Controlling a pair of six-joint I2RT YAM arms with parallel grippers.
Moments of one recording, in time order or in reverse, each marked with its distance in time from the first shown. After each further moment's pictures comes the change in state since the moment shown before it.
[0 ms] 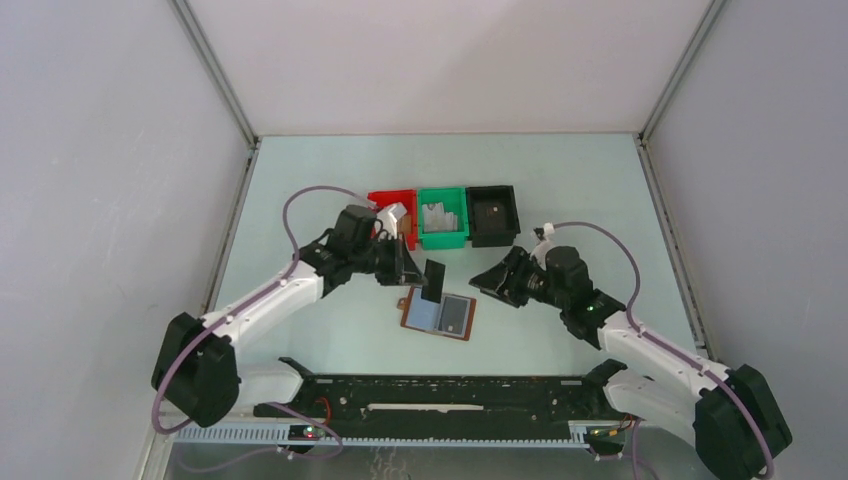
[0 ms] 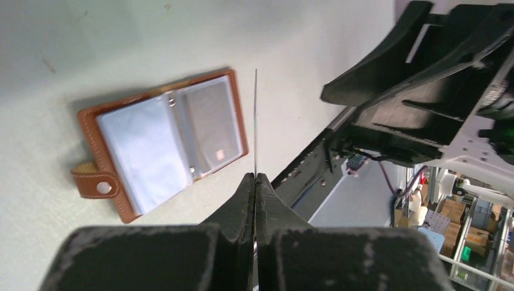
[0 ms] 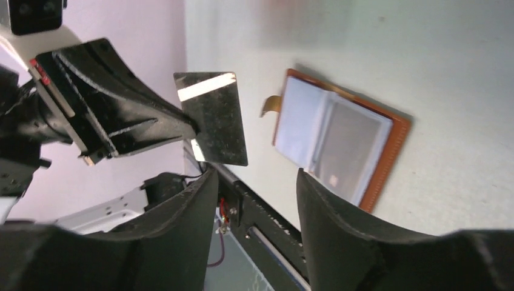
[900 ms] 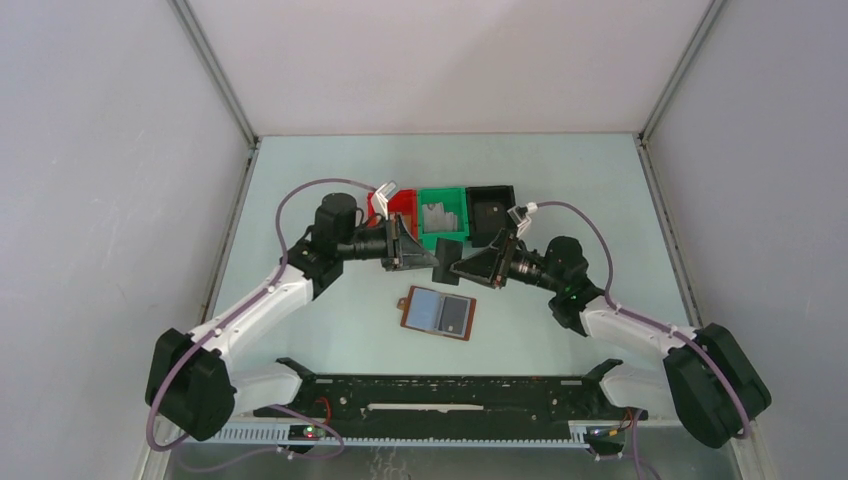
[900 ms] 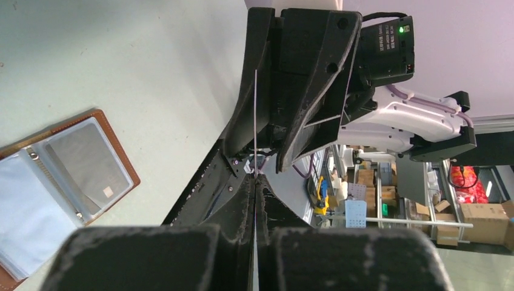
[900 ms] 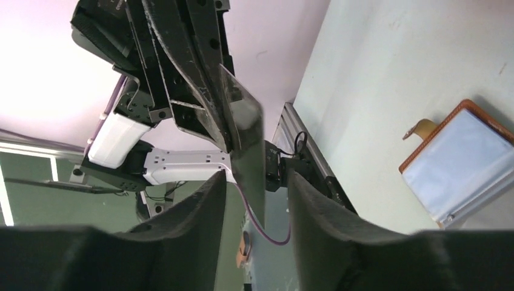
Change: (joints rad) left arm 0.056 -0.084 0.017 0.293 0.308 -0.238; right arm -0.016 0.190 0.026 0.597 -0.323 0.165
